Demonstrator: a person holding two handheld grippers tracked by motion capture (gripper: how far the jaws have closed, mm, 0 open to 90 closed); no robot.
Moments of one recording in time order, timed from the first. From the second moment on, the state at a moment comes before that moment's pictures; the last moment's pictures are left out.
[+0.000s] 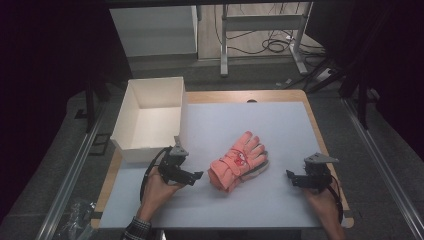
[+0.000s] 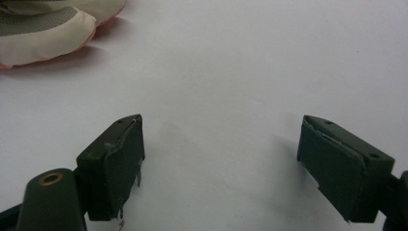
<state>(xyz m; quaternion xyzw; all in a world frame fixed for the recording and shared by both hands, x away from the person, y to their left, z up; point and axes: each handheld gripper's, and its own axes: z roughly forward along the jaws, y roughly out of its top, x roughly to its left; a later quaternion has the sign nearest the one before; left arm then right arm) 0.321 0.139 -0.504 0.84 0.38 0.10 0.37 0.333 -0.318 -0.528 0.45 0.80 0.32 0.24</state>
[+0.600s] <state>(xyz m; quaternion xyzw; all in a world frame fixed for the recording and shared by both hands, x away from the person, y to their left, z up) 0.335 0.107 -0.458 0.85 0.35 0.08 0.39 0.332 -0.317 -0.528 0.44 0.80 0.32 0.24</state>
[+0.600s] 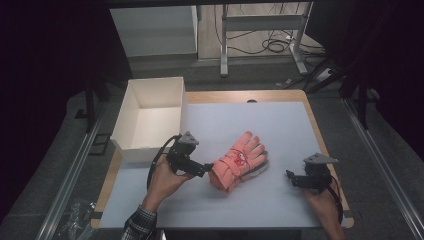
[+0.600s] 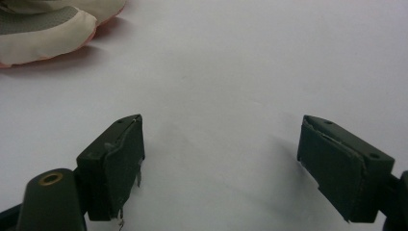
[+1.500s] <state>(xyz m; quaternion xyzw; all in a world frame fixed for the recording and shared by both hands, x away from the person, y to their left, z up) 0.353 0.013 -0.483 0.89 0.29 0.04 0.35 0.333 -0.318 -0.528 0.45 0.80 0.32 0.24</state>
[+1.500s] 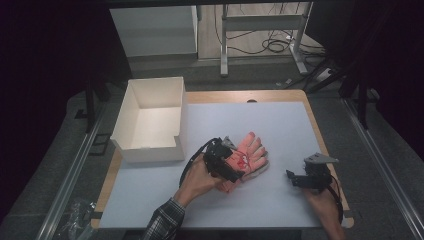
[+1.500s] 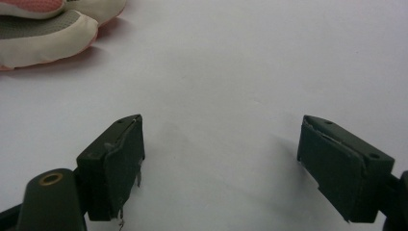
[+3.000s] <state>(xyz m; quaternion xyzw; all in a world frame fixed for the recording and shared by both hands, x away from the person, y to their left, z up) 0.360 0.015 -0.488 0.91 0.31 0.03 0.27 0.333 -0.318 -0.528 0.45 0.80 0.32 0.24</state>
